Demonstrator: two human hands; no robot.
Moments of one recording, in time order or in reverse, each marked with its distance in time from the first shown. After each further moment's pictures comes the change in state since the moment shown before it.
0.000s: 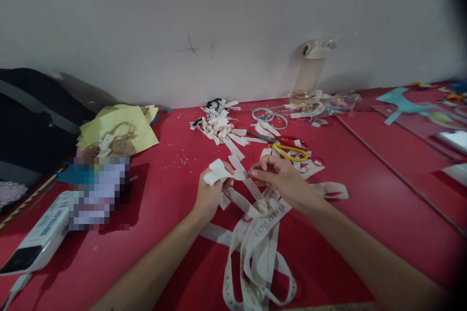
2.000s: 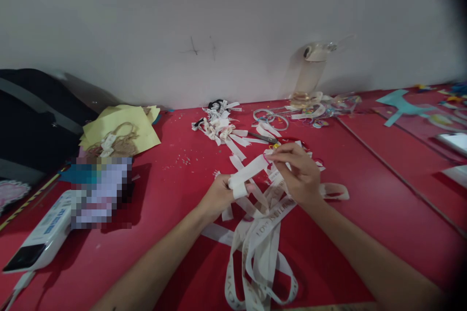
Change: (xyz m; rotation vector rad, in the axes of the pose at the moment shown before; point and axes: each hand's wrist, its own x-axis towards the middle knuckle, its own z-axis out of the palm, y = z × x) left_hand -0.004 0.004 0.000 0.062 -0.378 -0.208; right_hand -0.004 -0.011 -0.014 -0.779 0.303 -0.834
